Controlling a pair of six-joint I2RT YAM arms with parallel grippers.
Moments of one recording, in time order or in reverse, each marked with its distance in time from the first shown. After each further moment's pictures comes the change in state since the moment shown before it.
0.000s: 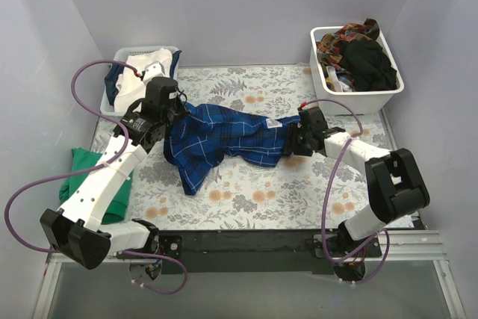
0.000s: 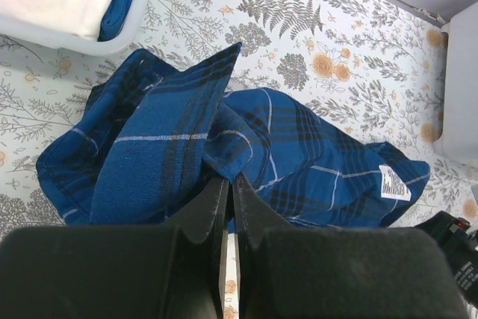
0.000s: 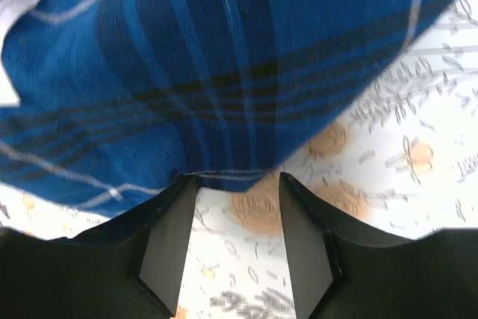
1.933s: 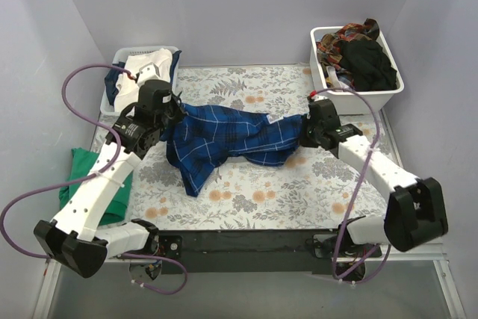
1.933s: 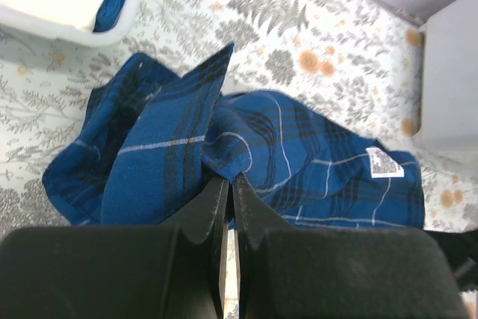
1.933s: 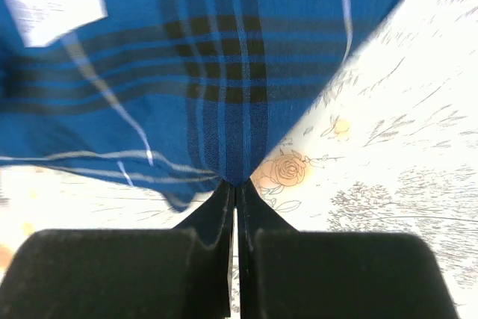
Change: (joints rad) left arm 0.000 -0.065 -0.029 -0.021 0.027 -0.026; right arm -0.001 -0.146 0.059 -0.153 0.124 -0.073
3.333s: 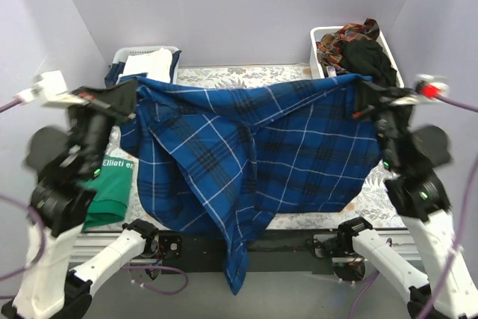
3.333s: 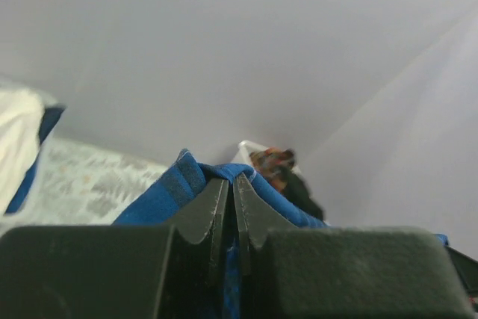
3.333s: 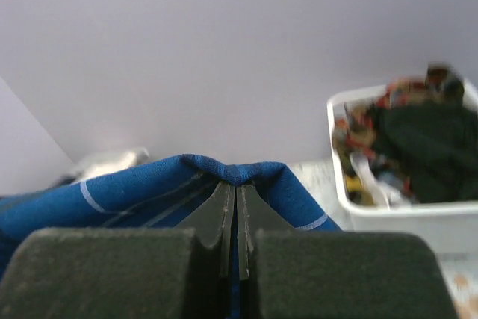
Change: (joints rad) left arm -0.005 -0.419 0.224 0.201 0.081 0.095; right arm 0.003 -0.735 0.264 0.233 0.174 -0.156
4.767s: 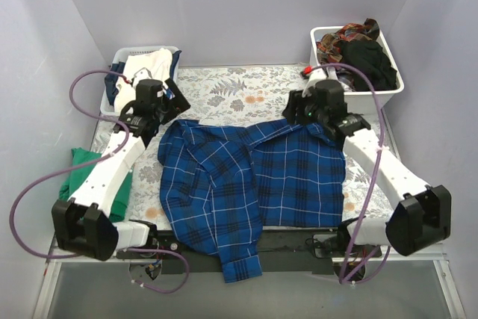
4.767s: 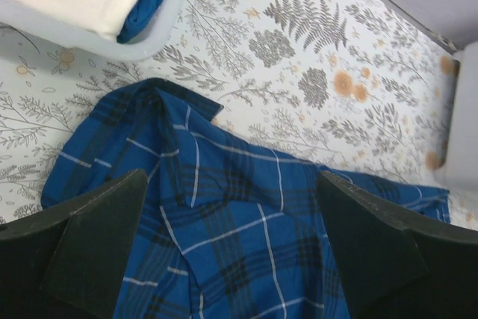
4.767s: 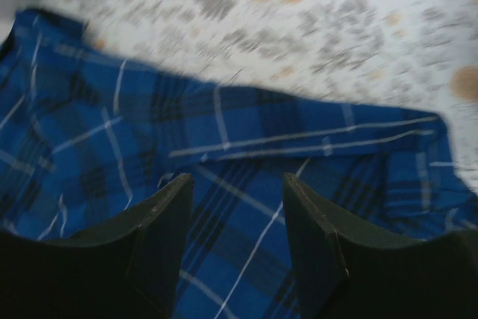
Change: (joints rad) left arm 0.212 0.563 -0.341 0.011 0.061 -0.095; right arm -0.022 0.669 -0.065 -0.103 -0.309 -0.043
